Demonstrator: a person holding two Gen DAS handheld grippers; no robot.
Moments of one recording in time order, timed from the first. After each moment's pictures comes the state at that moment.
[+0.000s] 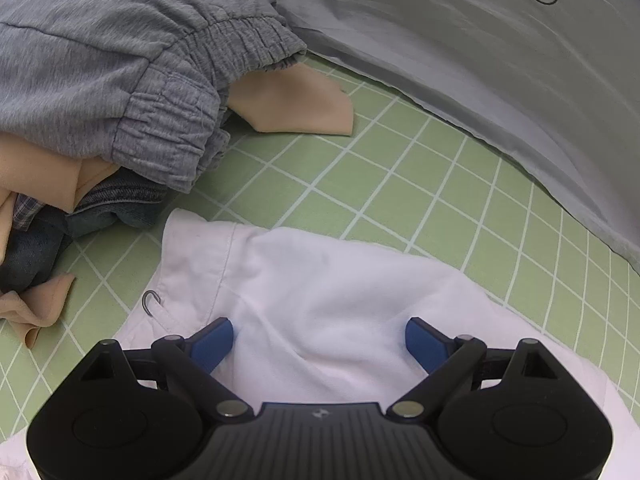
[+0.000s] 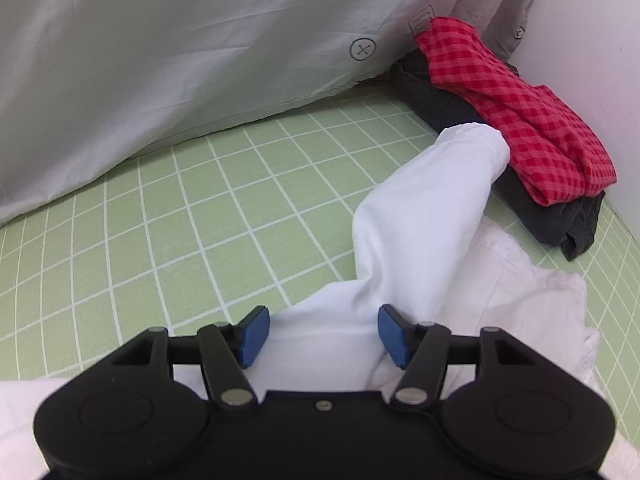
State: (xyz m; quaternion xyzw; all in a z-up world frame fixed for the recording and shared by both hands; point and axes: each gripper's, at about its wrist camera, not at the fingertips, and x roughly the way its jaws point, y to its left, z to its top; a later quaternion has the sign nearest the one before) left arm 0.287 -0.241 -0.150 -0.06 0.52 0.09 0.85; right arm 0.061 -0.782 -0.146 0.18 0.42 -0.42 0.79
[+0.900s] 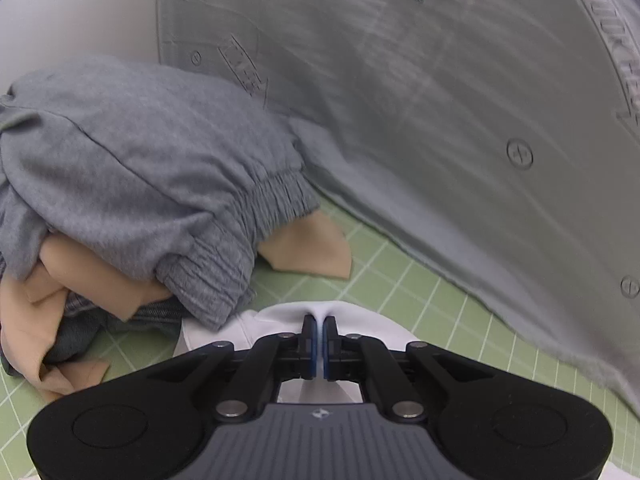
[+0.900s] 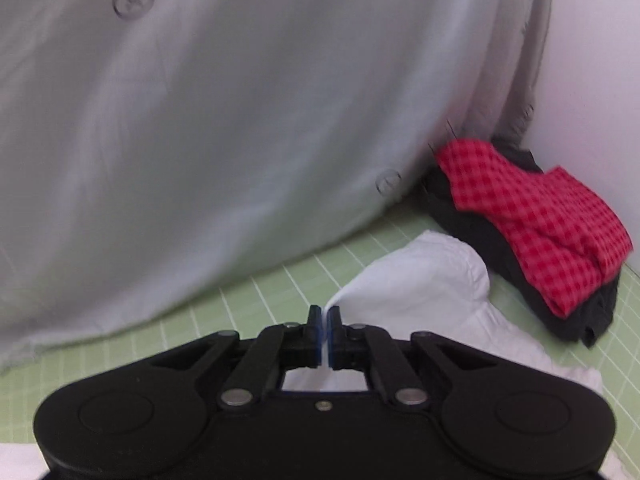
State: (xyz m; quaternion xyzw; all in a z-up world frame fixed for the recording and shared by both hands) left arm 0.277 -0.211 -0.079 -0.12 0.35 0.11 0.92; right arm 0.096 -0.784 -0.072 0.15 0.27 -0.37 0.87
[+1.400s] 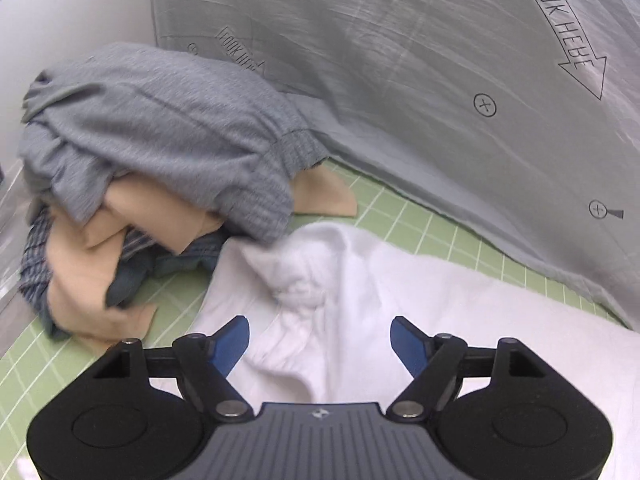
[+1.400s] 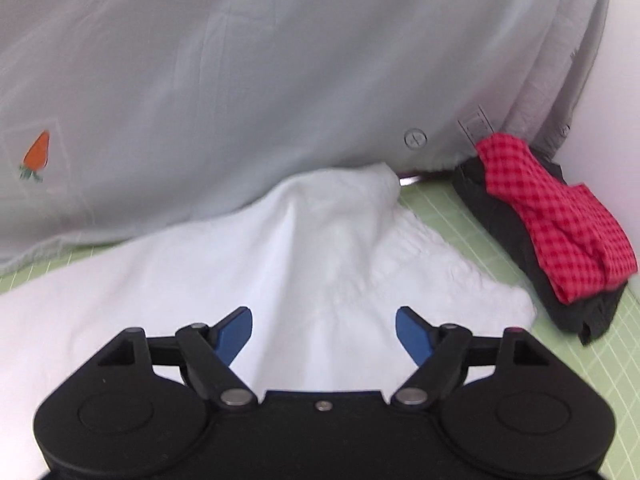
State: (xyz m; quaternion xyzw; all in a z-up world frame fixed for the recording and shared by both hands) left arm 0.173 -0.184 -0.087 -0.07 0.41 0.07 0.91; right arm 0.040 -0.729 -0.102 0.11 0.37 -0.32 0.86
